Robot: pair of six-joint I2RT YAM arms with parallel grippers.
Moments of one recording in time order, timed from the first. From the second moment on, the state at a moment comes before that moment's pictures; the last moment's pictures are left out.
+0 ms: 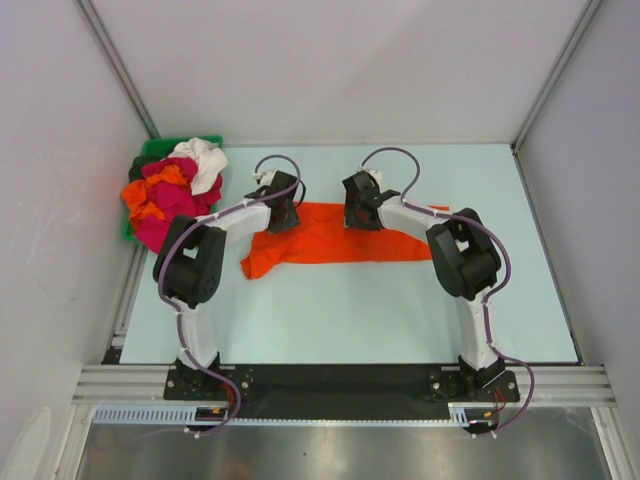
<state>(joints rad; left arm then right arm) -0.43 1.93 1.32 -0.36 -0.32 -0.68 0.58 2.11 1.52 -0.36 0.24 0.56</state>
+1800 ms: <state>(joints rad) -0.34 2.02 1.38 -0.41 -0.21 -0.70 0.13 1.91 1.25 -0.39 0.24 0.69</state>
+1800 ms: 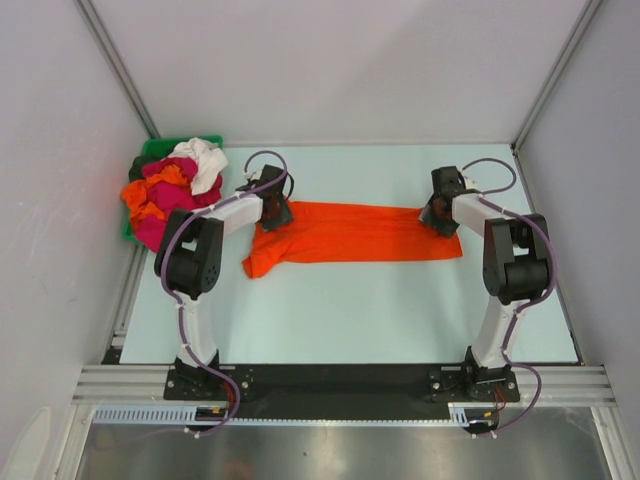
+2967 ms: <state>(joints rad) -0.45 1.83 1.29 -0.43 -0.31 -0.65 0.21 1.66 1.10 -0.47 0.38 0.61</state>
